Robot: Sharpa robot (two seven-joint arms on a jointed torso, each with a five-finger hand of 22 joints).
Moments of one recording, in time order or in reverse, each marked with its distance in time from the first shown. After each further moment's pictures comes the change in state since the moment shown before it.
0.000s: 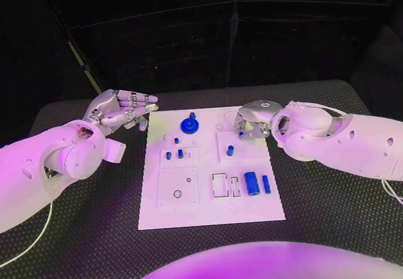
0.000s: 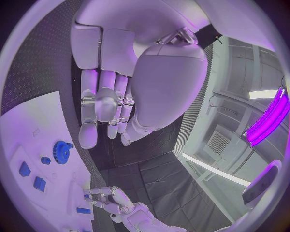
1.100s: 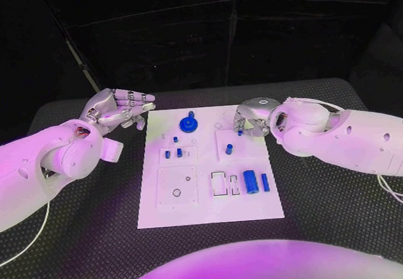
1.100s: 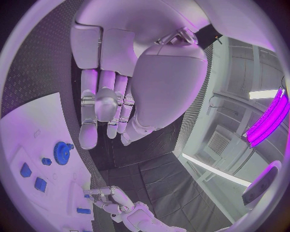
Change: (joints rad) left arm 0.000 -0.006 0.000 -0.001 0.005 0.001 -0.001; left_hand 0.000 0.000 0.004 -0.004 0.000 0.000 0.000 0.000 -0.001 -0.004 0.004 0.000 0.000 0.000 0.000 0.000 -0.005 0.000 0.000 0.000 -0.012 -0.010; right arm 0.006 0.011 0.006 -0.018 -0.003 0.035 0.002; right_hand -0.021 -0.105 0.371 -0.085 -0.008 0.051 0.008 -0.020 0.001 0.057 0.000 -0.025 -0.062 0.000 0.000 0.024 0.000 -0.016 -0.006 -0.002 0.076 0.078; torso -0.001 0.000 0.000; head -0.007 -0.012
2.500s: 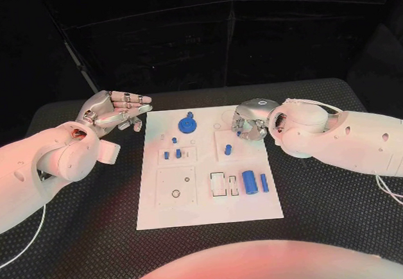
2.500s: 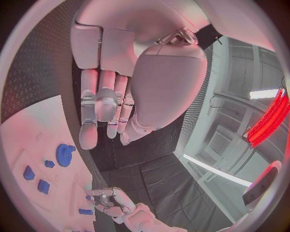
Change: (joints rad) left arm -0.002 -0.007 0.000 -0.003 0.001 0.000 -0.003; left_hand 0.005 0.005 0.007 -0.007 0.000 0.000 0.000 0.000 0.000 -0.007 0.000 0.000 0.000 0.000 0.000 0.000 -0.002 0.000 0.000 0.000 -0.006 -0.003; right arm -0.003 -0.004 -0.002 0.008 0.024 -0.018 -0.006; right_hand -0.213 -0.073 0.146 -0.112 -0.050 -0.053 0.019 -0.018 0.000 -0.041 0.022 -0.040 0.000 0.000 0.018 0.006 -0.028 0.000 -0.016 0.016 0.016 0.013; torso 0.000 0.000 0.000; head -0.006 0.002
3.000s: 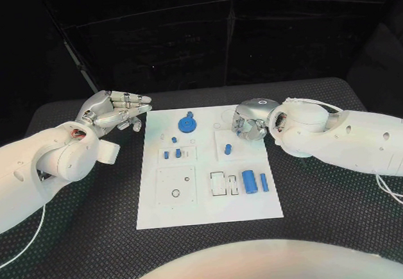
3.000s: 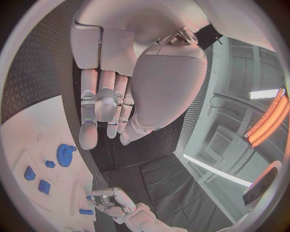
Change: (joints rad) left arm -0.002 0.000 0.000 -0.001 0.000 0.000 -0.001; left_hand 0.000 0.000 0.003 -0.003 0.000 -0.004 0.004 0.000 0.000 0.000 0.000 0.000 0.000 0.000 0.000 0.000 0.000 0.000 0.000 0.000 0.000 0.000; right arm 0.000 -0.004 0.000 0.004 0.008 0.003 0.003; right_hand -0.034 0.018 0.003 -0.003 0.000 0.057 -0.023 0.026 0.008 0.048 -0.023 0.031 0.004 0.002 -0.005 0.005 0.005 0.000 0.013 -0.006 0.000 0.015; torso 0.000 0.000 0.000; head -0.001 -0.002
